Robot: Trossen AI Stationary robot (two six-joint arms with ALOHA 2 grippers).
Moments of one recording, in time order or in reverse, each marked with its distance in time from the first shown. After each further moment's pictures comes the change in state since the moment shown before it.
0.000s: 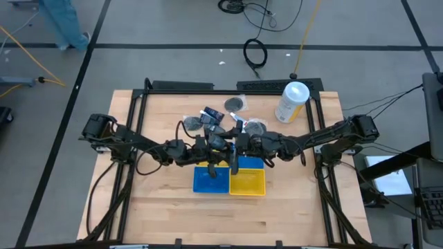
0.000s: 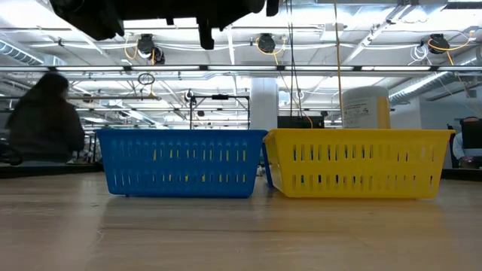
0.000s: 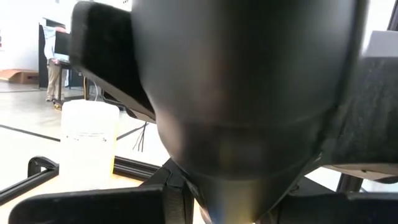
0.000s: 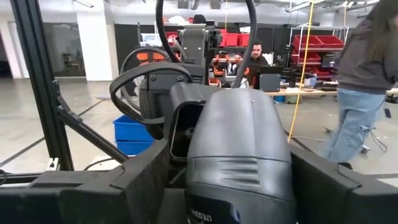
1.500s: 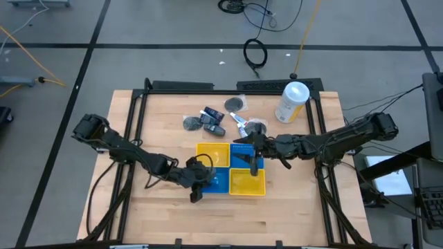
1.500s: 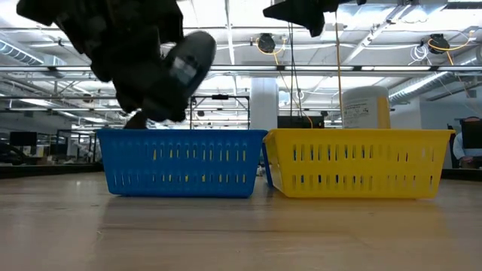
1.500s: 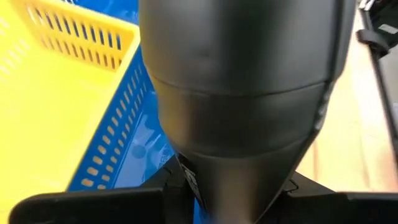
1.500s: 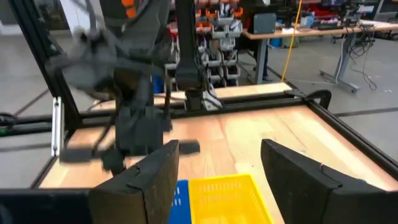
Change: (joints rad) left arm -0.216 -0.072 0.000 -1.045 0.102 -0.491; right arm 0.018 -0.269 -0.209 -0.304 0.075 0.124
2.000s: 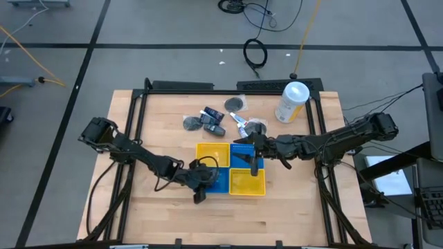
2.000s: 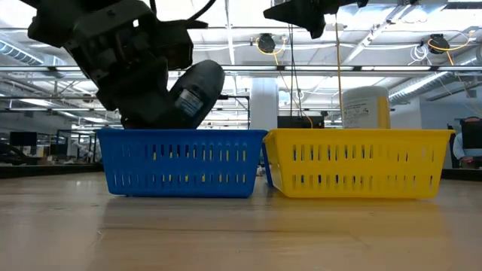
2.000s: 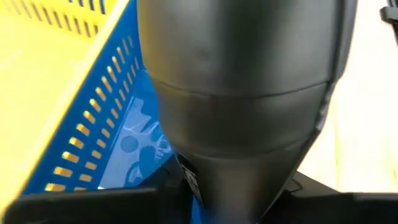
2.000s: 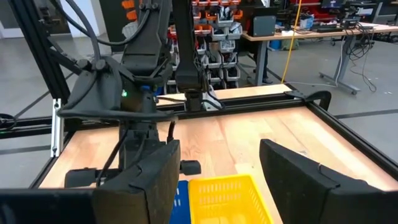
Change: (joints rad) left arm 0.026 0.095 0.000 0.061 0.052 -0.003; right arm 0.000 0.000 -0.013 0.010 0.001 -0.003
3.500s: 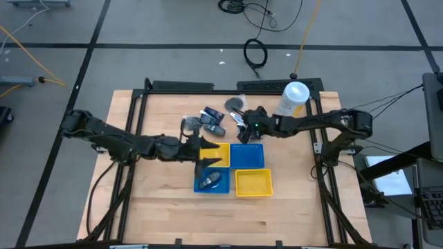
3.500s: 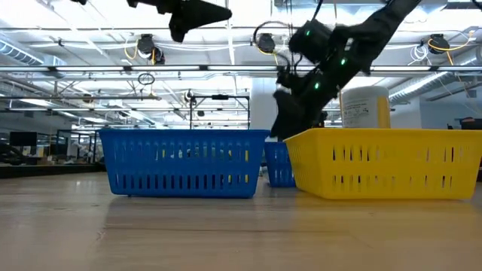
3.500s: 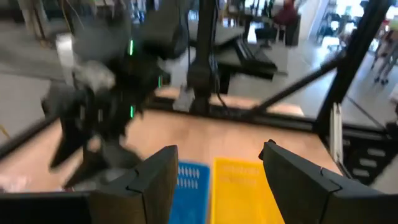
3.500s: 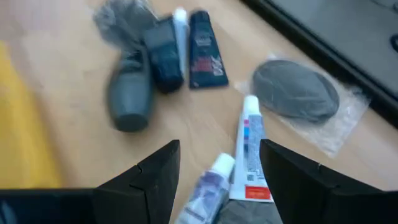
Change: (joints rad) left arm 0.165 -0.334 0.000 0.315 -0.092 0.454; right arm -0.472 0.314 0.010 -0.262 -0.032 0.086
